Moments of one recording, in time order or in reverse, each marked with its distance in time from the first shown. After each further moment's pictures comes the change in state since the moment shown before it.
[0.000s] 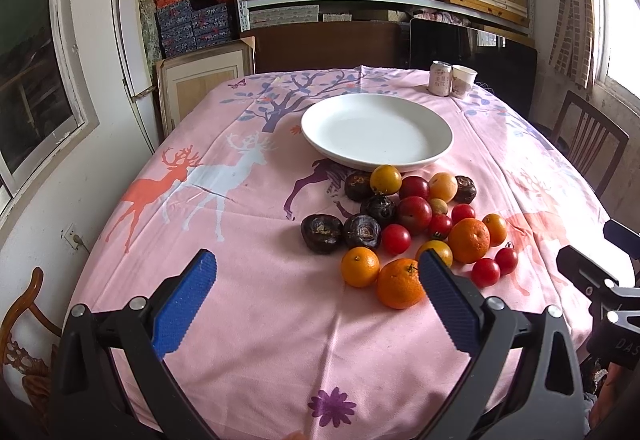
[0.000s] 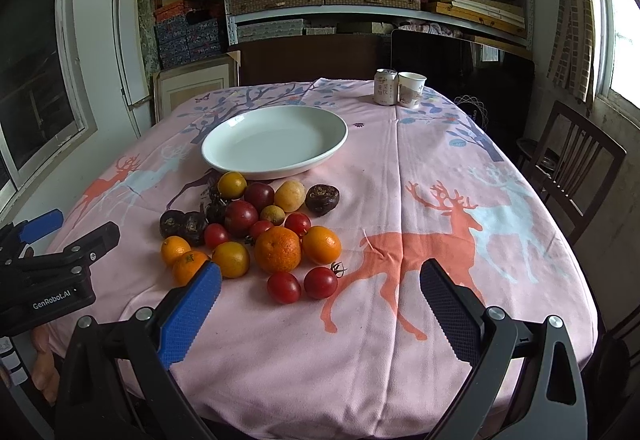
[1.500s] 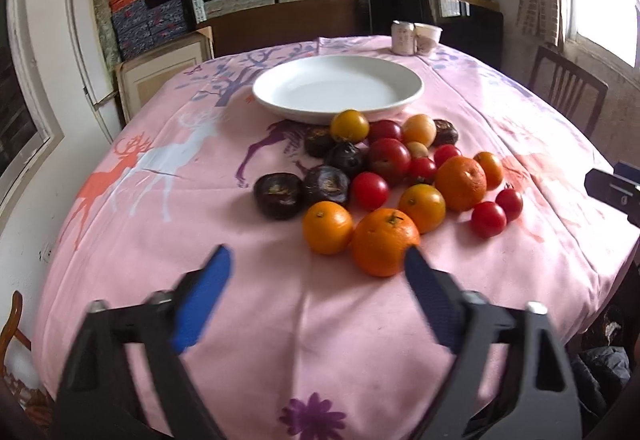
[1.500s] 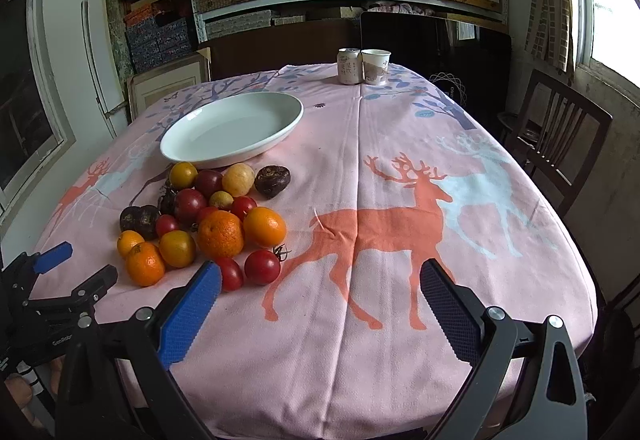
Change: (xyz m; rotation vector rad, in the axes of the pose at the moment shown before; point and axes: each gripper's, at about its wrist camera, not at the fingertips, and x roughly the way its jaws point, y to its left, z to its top) left arm 0.052 -0.027 -0.035 0.140 0.057 -0.098; right arm 0.018 -0.048 -0.016 0.079 0.035 -0.056
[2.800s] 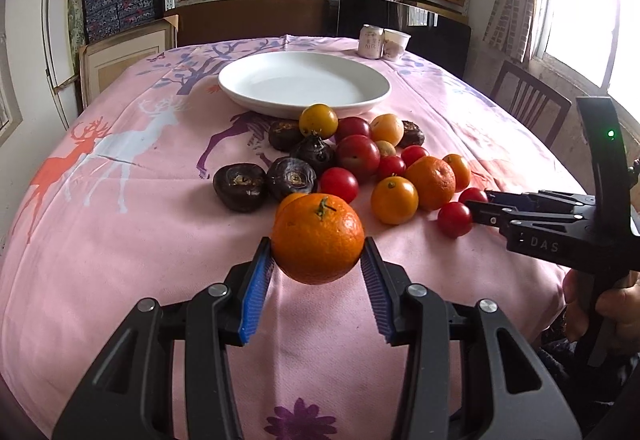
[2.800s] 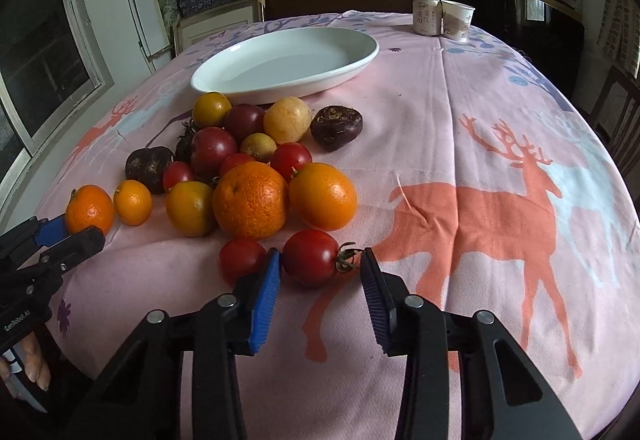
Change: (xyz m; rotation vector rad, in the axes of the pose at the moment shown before) left arm 0.005 0.019 -0.005 -0.060 -0.013 -0.198; right arm 0.090 0.034 -0.004 -0.124 0.195 0.215
